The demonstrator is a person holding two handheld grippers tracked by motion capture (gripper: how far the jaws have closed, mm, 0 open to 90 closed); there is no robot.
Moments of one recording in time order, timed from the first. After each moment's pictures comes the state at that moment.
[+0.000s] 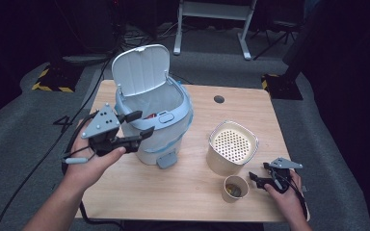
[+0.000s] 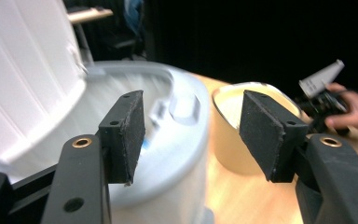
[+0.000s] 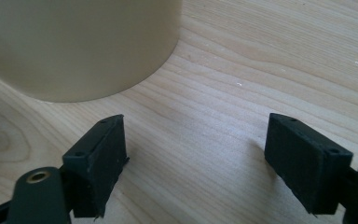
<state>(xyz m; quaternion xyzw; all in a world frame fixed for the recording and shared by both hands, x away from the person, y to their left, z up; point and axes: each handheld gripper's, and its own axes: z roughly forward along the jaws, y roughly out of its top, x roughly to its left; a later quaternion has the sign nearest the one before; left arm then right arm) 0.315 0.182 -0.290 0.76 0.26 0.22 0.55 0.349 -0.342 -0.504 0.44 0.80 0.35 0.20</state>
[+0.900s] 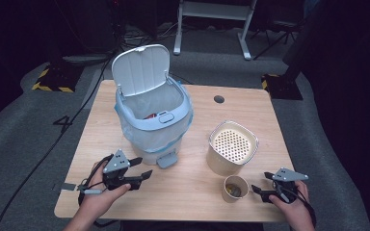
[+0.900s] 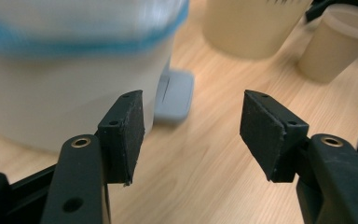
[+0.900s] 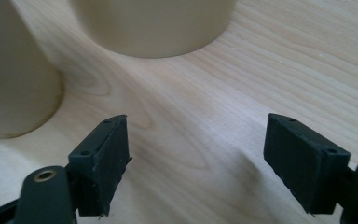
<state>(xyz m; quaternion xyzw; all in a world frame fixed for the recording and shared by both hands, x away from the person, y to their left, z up) 0.303 0.187 -0.441 0.81 0.34 0.12 0.46 0.311 -0.346 -0.494 0.38 0.84 0.35 0.18</state>
